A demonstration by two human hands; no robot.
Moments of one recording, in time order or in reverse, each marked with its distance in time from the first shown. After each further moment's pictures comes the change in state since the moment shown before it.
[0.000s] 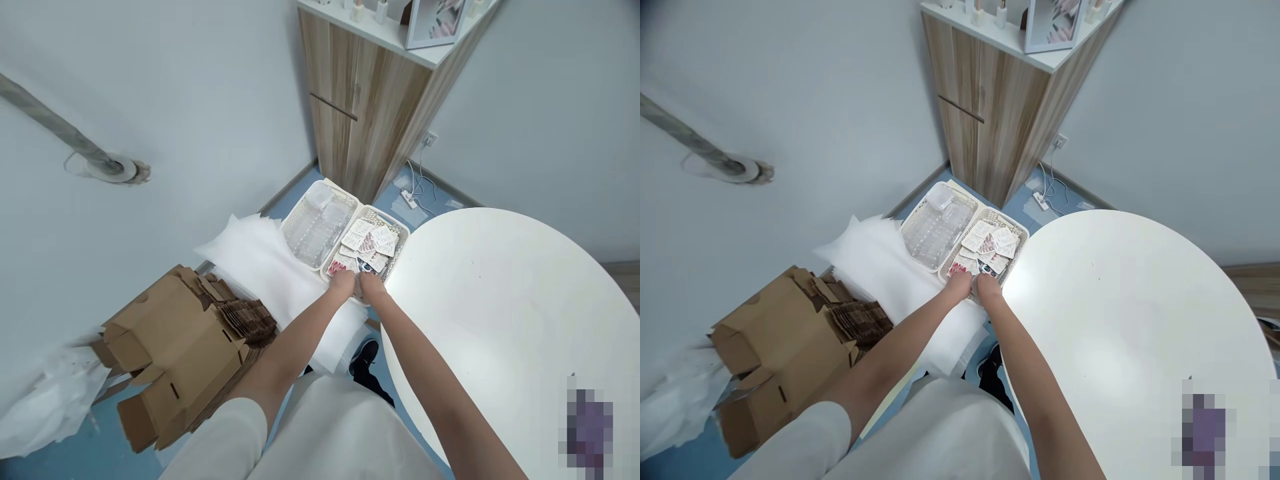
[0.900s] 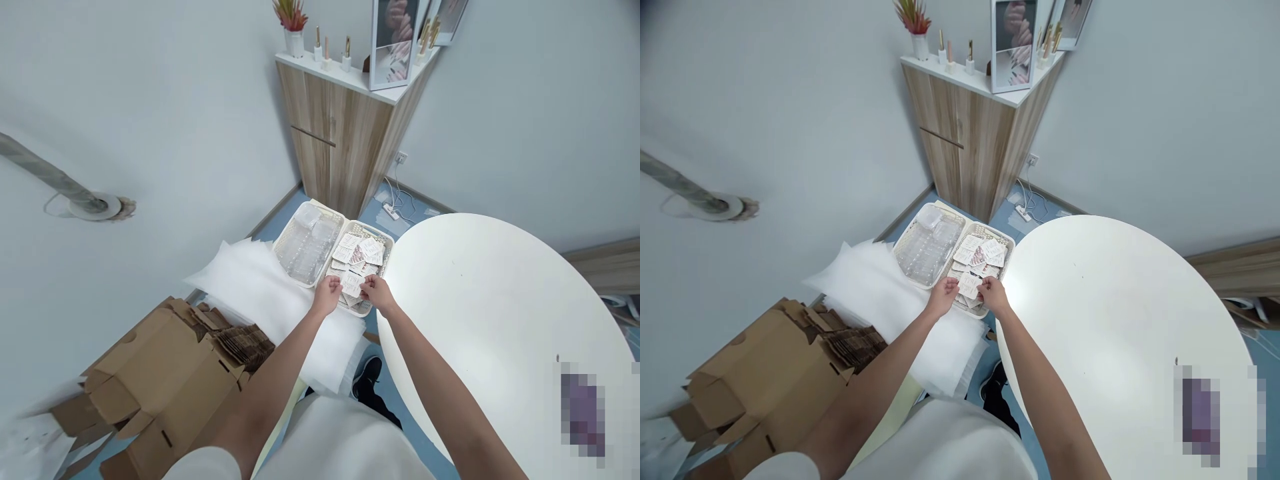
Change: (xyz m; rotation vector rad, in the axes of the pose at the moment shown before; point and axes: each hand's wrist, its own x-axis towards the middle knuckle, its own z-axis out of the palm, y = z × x) left_hand -0.020 -0.034 0.001 -1.080 0.380 0.089; right_hand -0.024 0.020 -0.012 1.381 0.199 0.174
